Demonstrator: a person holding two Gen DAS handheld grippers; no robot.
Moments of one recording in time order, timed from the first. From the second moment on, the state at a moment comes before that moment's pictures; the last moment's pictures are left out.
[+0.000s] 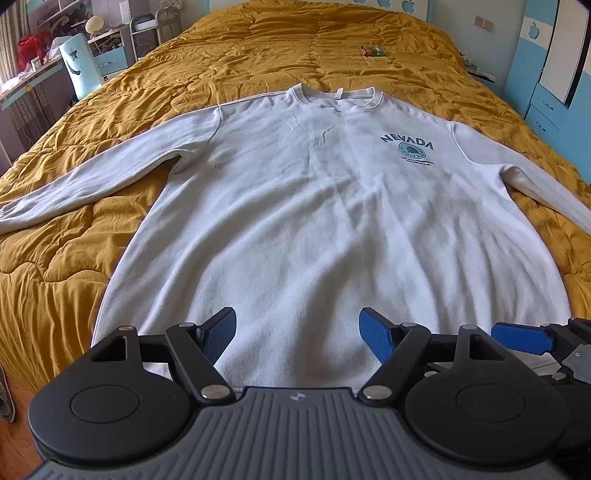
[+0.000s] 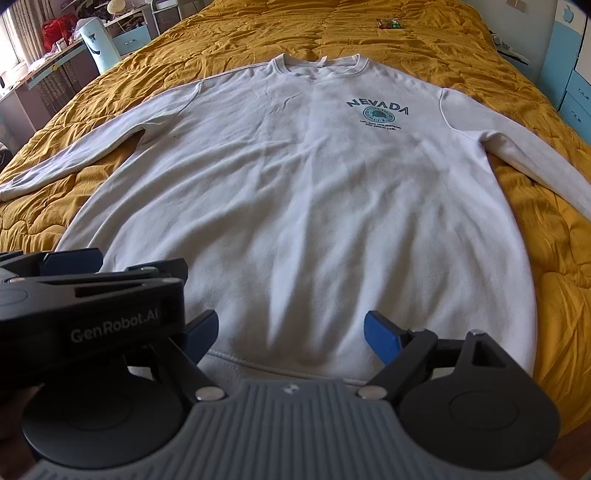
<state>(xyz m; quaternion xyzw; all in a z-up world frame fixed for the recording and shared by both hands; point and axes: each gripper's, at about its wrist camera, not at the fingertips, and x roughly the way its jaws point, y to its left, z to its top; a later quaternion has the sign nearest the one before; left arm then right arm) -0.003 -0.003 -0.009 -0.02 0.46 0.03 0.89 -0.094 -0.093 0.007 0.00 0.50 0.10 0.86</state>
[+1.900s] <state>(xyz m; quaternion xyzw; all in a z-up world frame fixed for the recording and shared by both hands) -0.014 0.003 -0.010 -0.02 0.47 0.02 0.88 -0.104 -0.083 0.006 -0.02 0.50 0.09 0.86</state>
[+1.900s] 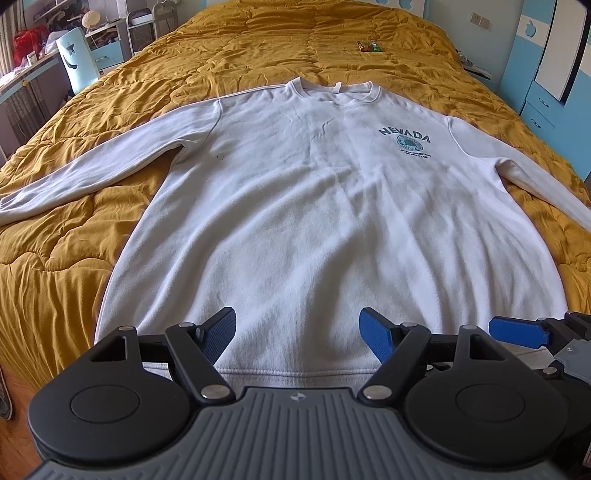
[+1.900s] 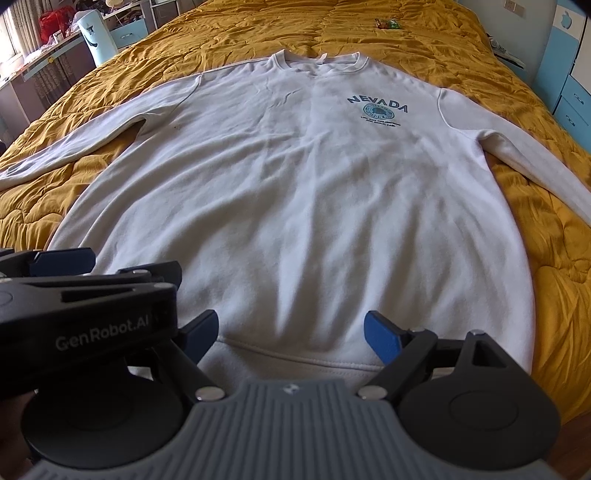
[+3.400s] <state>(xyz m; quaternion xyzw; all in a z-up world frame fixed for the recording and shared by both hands) -0.048 0.356 0.009 -0.34 0.10 0.24 0.90 -0.052 -0.048 0.017 -0.03 0.47 0.12 0.87</state>
